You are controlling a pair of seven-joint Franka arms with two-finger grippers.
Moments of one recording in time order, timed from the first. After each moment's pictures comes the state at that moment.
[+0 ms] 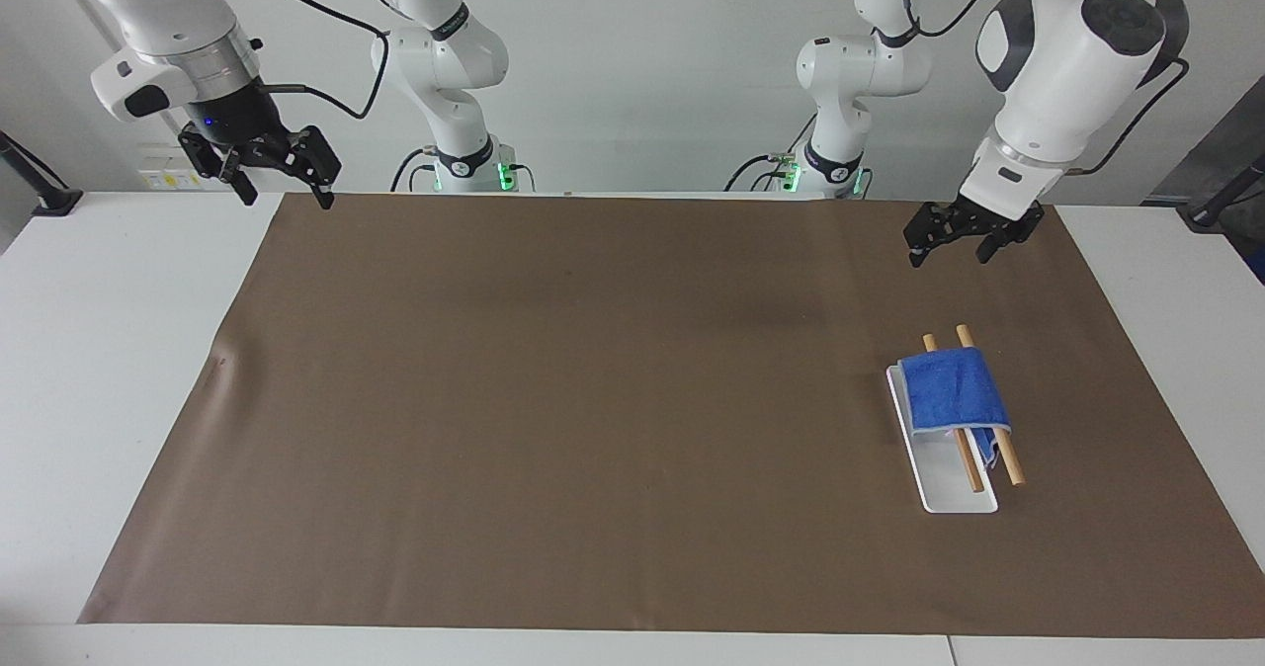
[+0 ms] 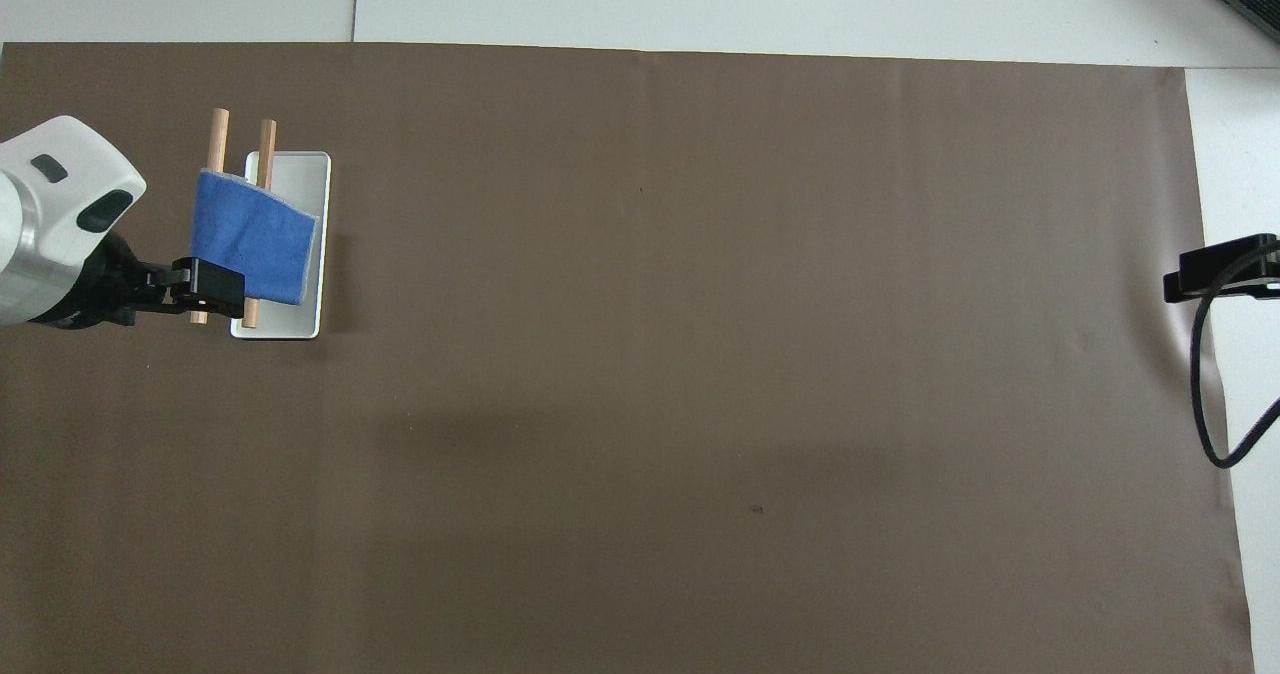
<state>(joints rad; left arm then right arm) -0.09 -0.05 -0.03 -1.74 -0.01 1.65 -0.12 -0.01 -0.02 -0.08 -1.52 0.00 1.50 0.00</state>
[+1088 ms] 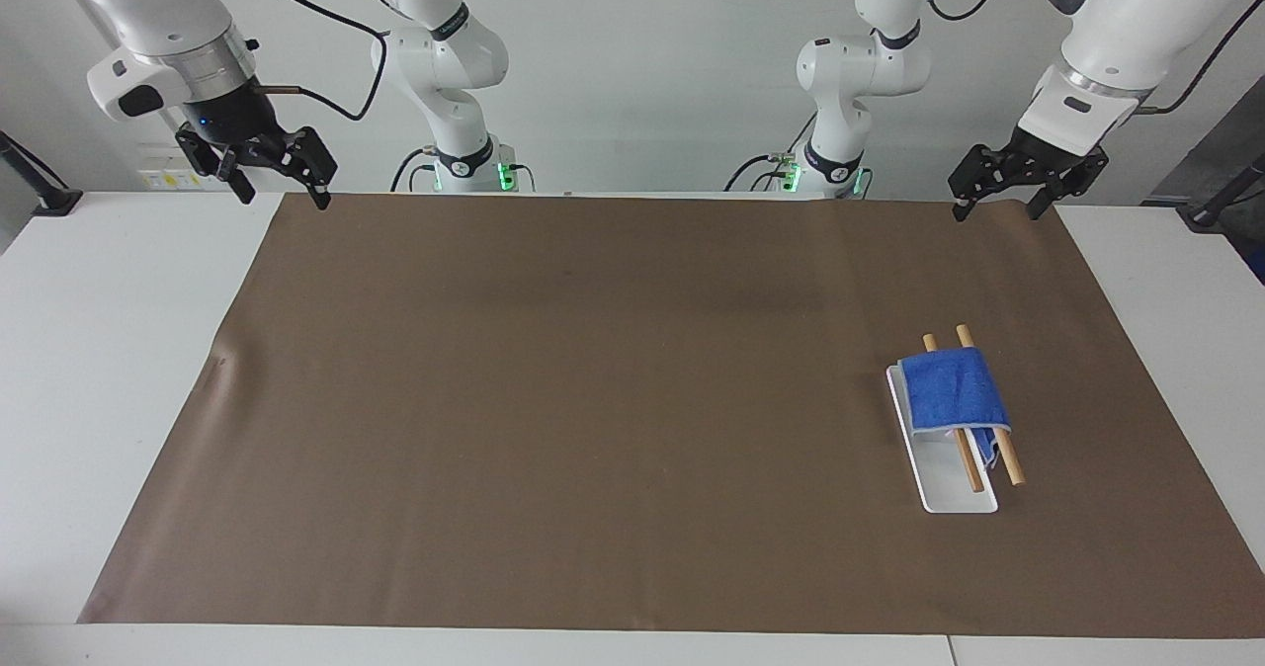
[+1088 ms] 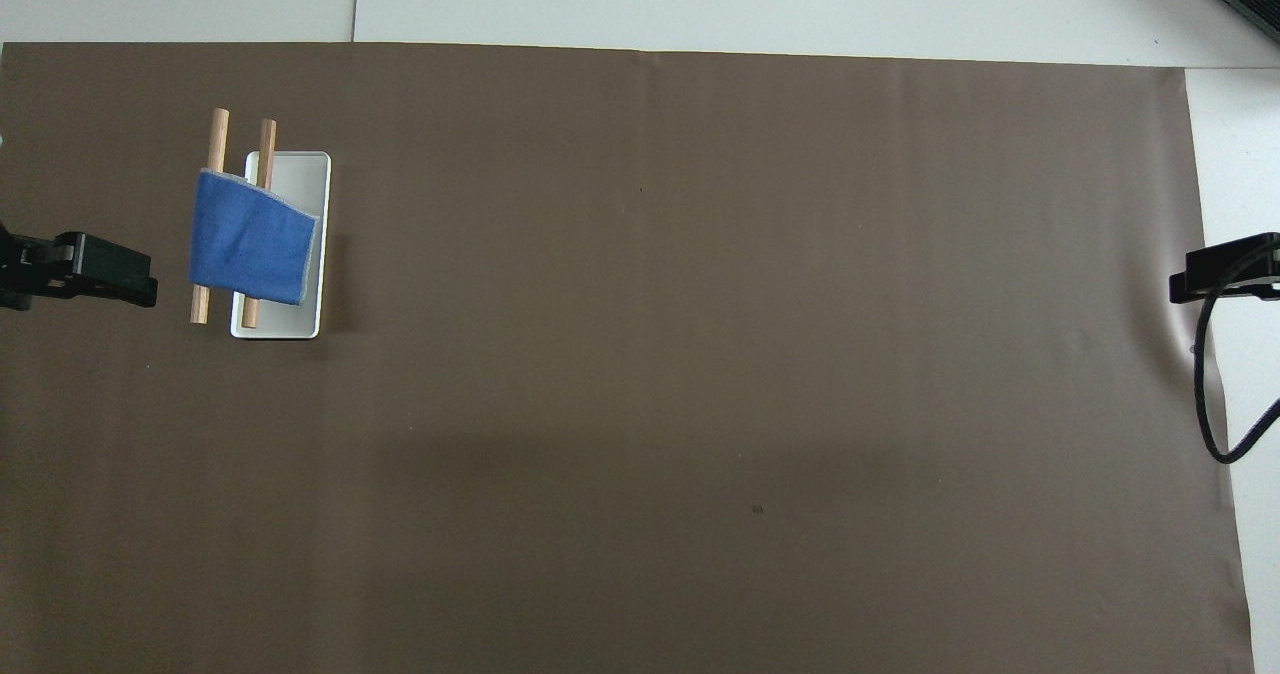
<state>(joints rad) -0.07 -0.01 -0.02 -1.53 0.00 1.47 -0.06 -0.01 -0.02 -0.08 -1.52 0.00 1.50 0.02</state>
